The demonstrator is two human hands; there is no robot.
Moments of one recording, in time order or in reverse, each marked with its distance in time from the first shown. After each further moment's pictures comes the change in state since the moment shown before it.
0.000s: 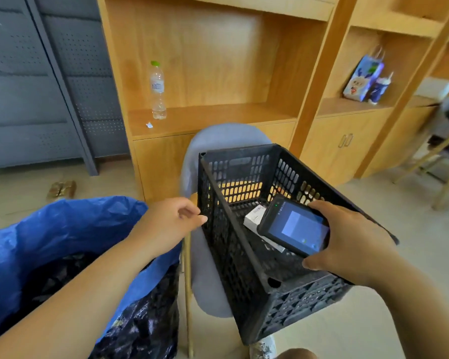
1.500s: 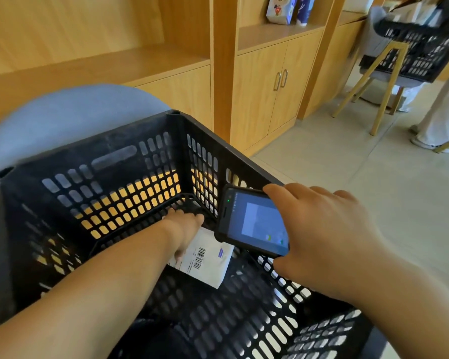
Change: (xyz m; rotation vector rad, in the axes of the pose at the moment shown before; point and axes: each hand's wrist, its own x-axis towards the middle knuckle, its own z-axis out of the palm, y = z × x) left_hand 0.316 0.001 0.334 1.185 -0.841 0.242; right_hand 0.152 0.152 0.070 -0.225 0.008 0.032
